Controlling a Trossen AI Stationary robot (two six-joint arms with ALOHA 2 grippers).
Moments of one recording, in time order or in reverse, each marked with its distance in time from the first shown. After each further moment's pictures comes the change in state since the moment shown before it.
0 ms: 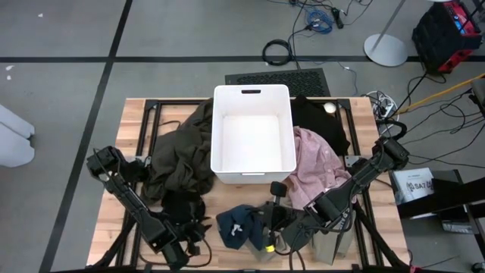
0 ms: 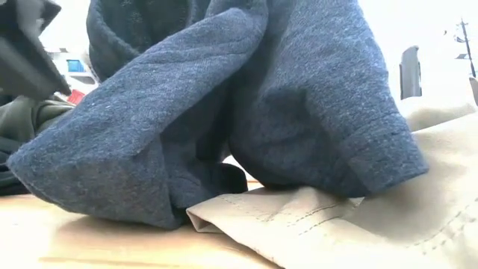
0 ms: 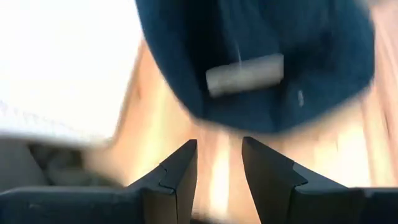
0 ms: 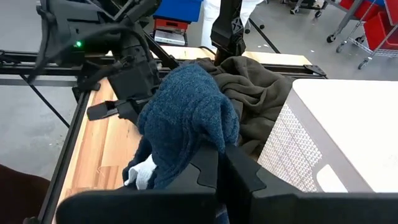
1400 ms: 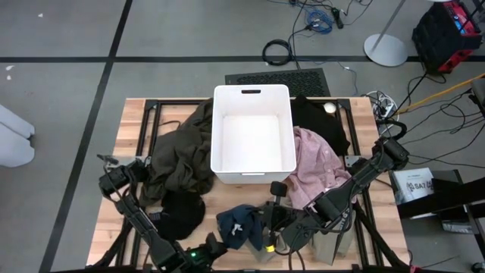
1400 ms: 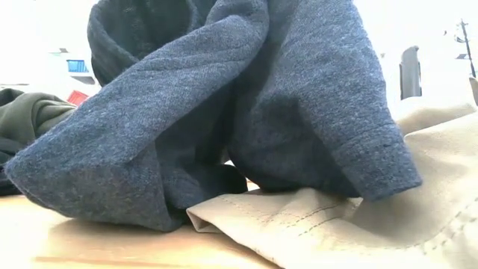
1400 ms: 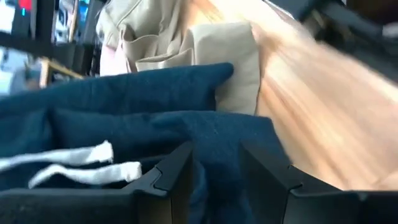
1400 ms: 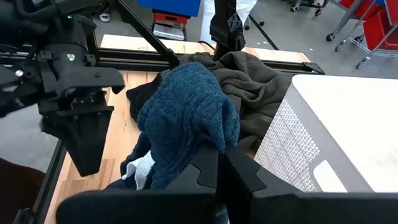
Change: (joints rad) left arm -0.009 0.242 0.323 0.216 -0.112 1.068; right arm 0.000 0.001 0.000 -0.025 -0.001 -0.004
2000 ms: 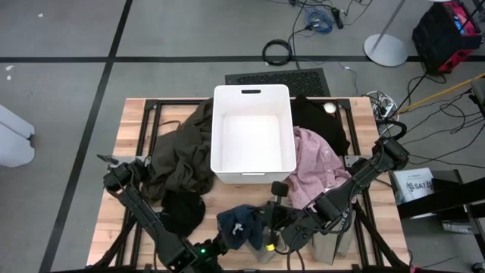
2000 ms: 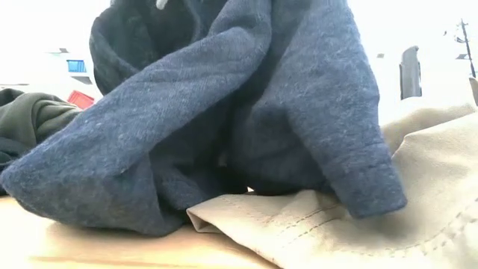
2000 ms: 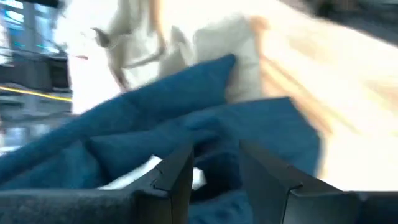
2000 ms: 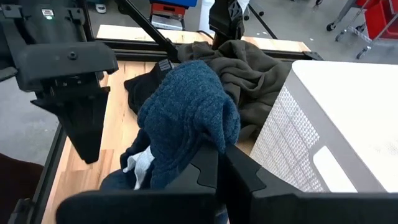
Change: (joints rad) left arm 0.087 0.011 0.301 -0.452 0.242 0.053; right arm 0.002 0.000 0.000 -0.055 -0.007 0.053
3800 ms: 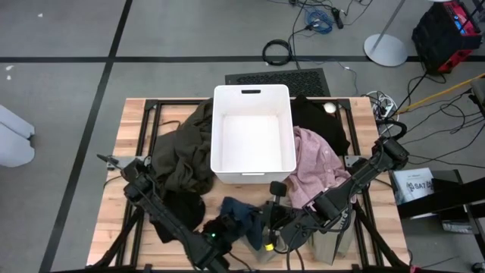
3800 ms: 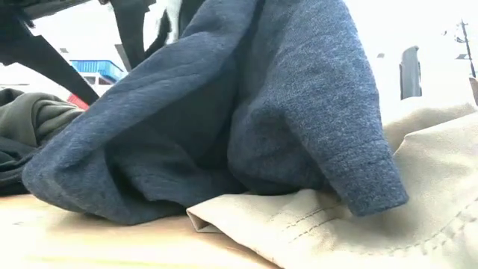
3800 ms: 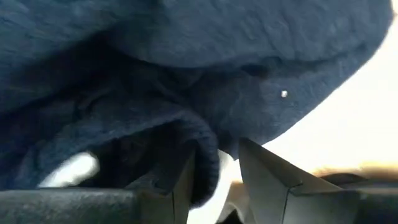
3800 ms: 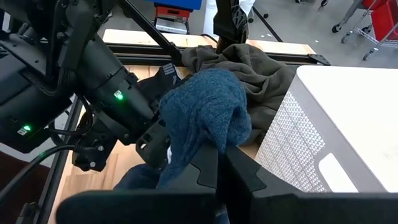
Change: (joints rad) left arm 0.100 0.206 0.099 -0.497 -0.035 -0.183; right arm -0.008 0.000 0.000 0.032 -0.023 -0.024
